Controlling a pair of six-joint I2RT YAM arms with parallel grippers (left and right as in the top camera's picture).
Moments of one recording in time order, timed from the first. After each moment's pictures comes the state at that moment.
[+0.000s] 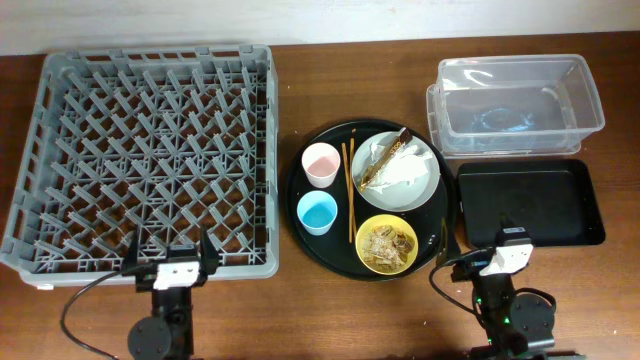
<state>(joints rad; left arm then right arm) 0.01 0.01 0.02 0.06 -0.11 0.34 0.08 0.01 0.08 -0.13 0.00 0.07</state>
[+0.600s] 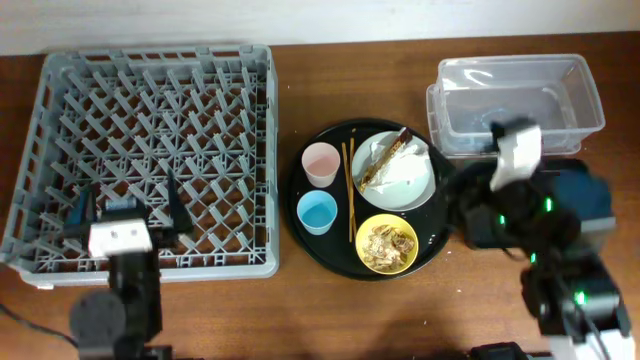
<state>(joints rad) 0.01 0.46 0.55 0.05 -0.11 0.16 0.08 0.84 0.93 -0.32 -0.27 -0.07</state>
